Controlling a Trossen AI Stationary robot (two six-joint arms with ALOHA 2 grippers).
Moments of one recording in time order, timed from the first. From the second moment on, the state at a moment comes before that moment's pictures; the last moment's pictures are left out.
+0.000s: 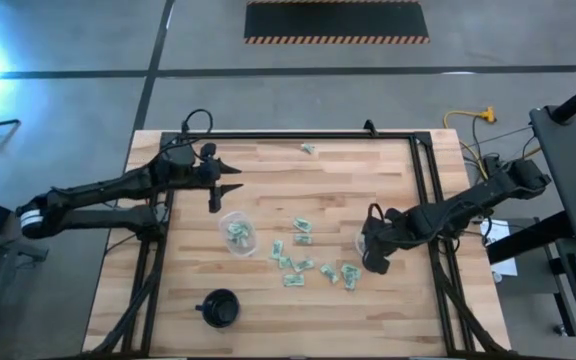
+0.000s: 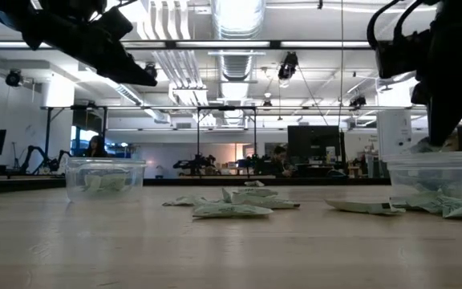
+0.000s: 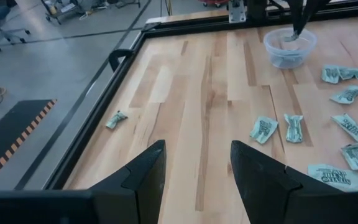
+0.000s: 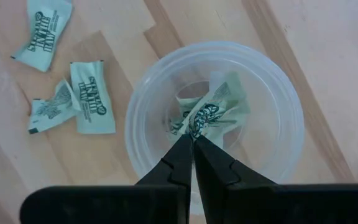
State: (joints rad) left arm 0.42 0.79 0.56 -0.14 0.15 0.27; right arm 0.36 1.27 0.78 -0.86 0.13 0.88
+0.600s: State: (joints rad) left arm 0.42 0.81 0.56 -0.13 0.15 0.27; right arm 0.36 1.24 0.78 -0.82 0.18 0.81
